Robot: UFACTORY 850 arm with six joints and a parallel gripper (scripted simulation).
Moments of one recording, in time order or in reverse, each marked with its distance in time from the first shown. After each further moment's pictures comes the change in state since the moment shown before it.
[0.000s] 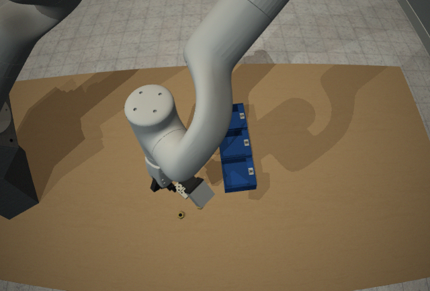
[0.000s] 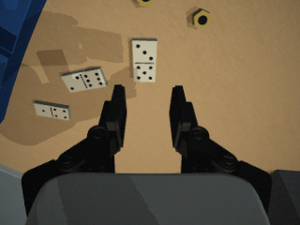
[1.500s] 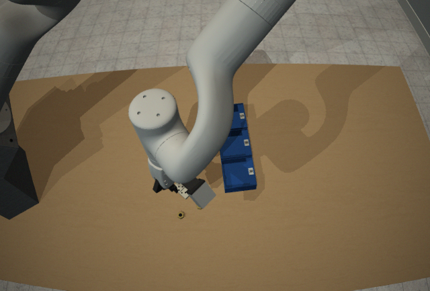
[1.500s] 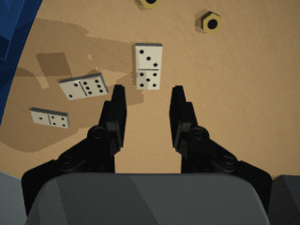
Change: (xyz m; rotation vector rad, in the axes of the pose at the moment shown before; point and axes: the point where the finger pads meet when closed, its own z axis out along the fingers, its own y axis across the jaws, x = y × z) arm -0.002 -0.004 0.017 0.000 0.000 0.000
